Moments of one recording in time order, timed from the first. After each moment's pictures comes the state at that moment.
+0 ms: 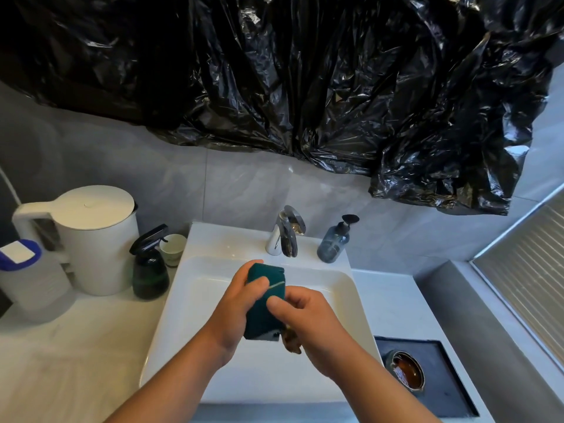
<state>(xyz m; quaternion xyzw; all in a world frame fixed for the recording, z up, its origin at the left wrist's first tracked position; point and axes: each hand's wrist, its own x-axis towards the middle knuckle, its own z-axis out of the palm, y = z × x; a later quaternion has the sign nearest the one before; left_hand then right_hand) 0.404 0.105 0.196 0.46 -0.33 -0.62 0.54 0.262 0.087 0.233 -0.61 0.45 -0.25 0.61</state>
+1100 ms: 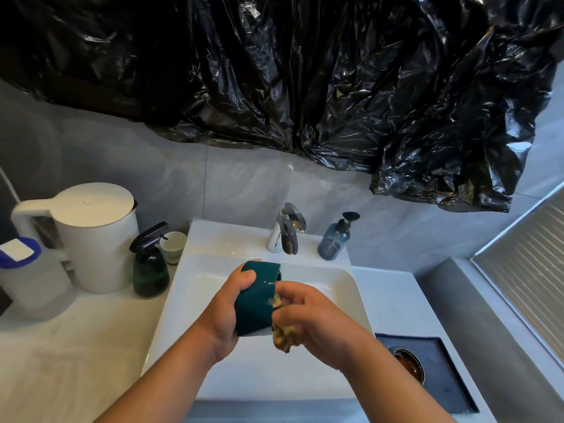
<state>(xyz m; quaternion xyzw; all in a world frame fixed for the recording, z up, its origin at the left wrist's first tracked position) 0.411 0.102 0.190 0.46 -0.23 -0.66 0.55 0.257 0.075 0.233 -0.60 0.39 -0.17 0.68</state>
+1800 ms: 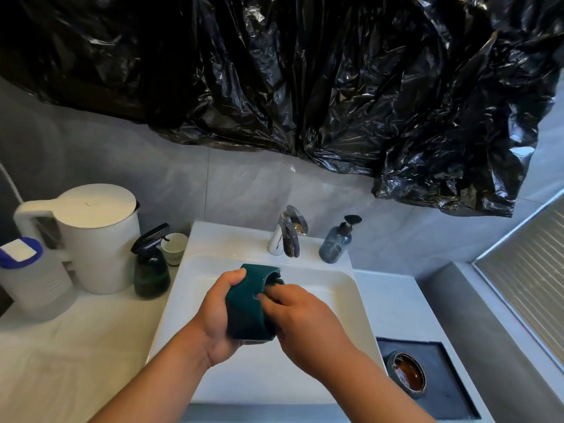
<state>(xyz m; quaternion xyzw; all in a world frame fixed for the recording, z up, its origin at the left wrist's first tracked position) 0.421 0.097 0.182 0.46 -0.14 -0.70 0.52 0.260 0.070 0.195 -0.94 0.32 -0.11 -0.01</state>
